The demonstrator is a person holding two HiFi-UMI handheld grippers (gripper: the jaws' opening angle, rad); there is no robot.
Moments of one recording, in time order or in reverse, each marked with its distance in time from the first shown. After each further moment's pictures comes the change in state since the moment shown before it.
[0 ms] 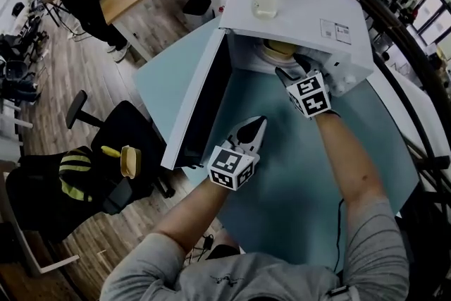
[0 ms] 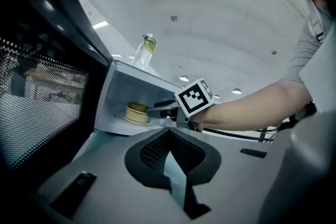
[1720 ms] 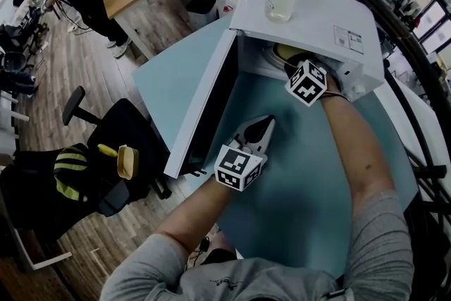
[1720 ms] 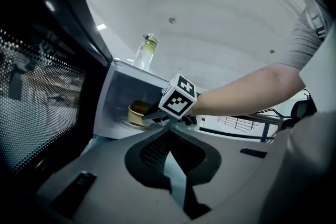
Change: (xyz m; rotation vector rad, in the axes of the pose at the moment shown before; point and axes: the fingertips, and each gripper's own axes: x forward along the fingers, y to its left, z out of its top) left arm 0.015 0.014 0.004 0.025 -0.027 -0.006; right arm 0.052 0.003 -0.020 -0.441 0.339 0.125
